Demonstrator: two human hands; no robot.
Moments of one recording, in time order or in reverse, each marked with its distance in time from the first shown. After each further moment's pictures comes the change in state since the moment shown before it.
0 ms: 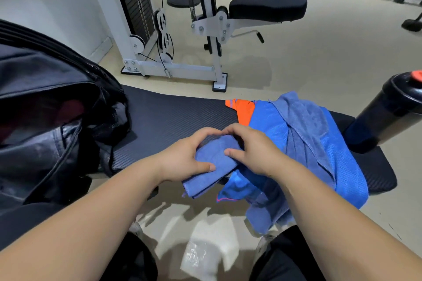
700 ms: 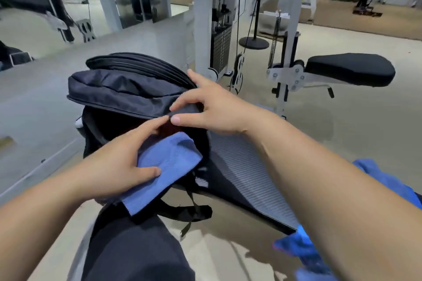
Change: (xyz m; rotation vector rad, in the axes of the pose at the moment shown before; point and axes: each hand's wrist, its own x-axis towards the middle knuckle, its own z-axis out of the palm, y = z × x) left_hand -0.228 -0.034 -0.168 0.214 0.491 -0.227; right_hand 0.127 -0.298 0.013 -0.092 -0.285 -0.607
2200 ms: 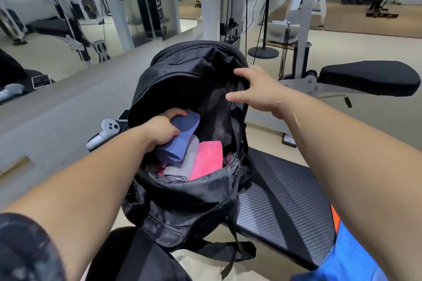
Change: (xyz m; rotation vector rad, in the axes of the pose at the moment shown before) left_hand 0.168 -0.037 0.003 -0.312 0.083 -0.305; right_hand 0.035 0.078 -0.075 0.115 0.280 0.351
